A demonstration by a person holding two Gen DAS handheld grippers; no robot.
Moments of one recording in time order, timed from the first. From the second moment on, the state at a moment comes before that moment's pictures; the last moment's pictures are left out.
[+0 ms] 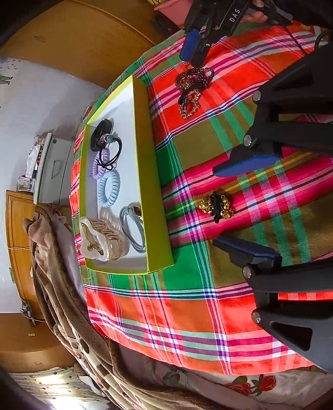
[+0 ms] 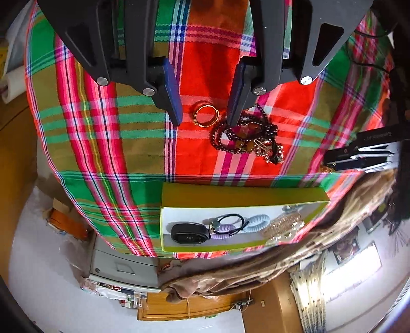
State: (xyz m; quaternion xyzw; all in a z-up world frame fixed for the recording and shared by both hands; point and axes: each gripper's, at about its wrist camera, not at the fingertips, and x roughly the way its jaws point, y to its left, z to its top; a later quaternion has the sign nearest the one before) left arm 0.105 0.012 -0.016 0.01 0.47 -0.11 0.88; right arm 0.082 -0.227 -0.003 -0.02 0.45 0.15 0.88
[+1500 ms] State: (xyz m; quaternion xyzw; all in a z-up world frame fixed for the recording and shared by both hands) left arm 0.099 0.026 0.017 -0.01 0.43 -0.11 0.90; right arm 0.076 -0.231 0.025 -0.02 0.41 0.11 0.91
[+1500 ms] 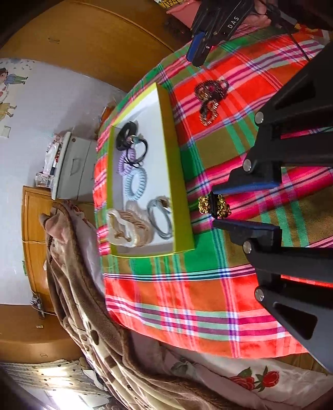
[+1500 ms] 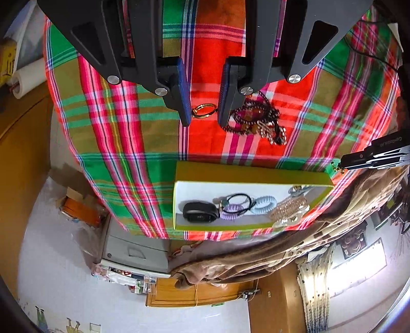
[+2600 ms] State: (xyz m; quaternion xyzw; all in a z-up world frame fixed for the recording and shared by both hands) left arm 0.208 -0.022 0.016 -0.02 0.44 -0.16 0.88; right arm 0.207 -0.214 0.023 -0.02 0.42 0.12 0.90
